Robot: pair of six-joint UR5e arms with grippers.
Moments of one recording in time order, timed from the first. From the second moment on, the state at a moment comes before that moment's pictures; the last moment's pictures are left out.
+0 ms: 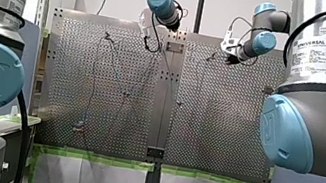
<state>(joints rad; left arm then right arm) -0.67 -1.64 -1.53 -3.00 -2.04 -1.87 1.83 -1.32 1.44 -0.03 1.29 1.73</state>
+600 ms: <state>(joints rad) -0.66 -1.59 -1.70 -2.83 -2.01 -1.89 1.83 -1.32 1.44 -0.03 1.29 1.73</state>
